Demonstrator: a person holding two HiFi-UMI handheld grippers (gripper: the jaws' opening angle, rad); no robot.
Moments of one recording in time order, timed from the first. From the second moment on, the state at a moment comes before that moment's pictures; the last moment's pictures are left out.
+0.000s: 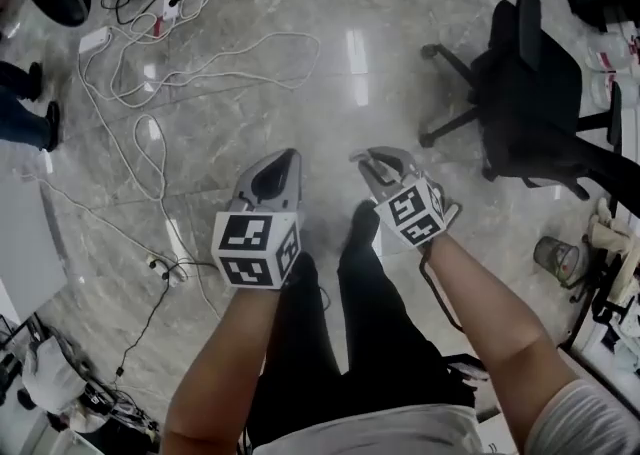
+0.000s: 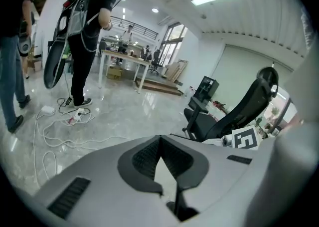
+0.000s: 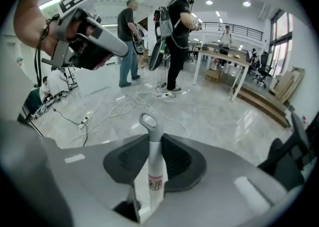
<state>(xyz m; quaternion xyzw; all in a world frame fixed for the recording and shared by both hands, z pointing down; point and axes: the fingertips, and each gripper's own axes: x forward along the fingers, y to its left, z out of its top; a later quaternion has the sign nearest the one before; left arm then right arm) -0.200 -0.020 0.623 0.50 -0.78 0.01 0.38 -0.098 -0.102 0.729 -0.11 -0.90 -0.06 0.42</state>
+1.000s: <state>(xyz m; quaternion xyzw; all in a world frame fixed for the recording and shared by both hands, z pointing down) 0.050 -0.210 0.270 0.74 -0.61 0.14 0.26 0.279 -0.370 0.407 0.40 -0.86 0.11 0.30</state>
